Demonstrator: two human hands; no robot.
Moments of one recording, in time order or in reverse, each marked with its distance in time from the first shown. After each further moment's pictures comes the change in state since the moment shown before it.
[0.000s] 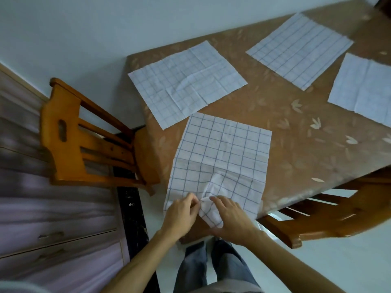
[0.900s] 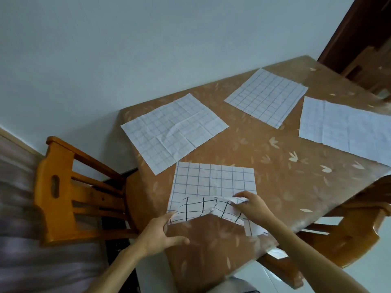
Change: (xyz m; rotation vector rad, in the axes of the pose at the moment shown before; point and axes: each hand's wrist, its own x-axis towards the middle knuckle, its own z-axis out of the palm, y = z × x) left_hand 0.052 -0.008 -0.113 -0.231 -0.318 -0.057; right_hand 0.039 0.052 -0.120 0.586 0.348 0.406
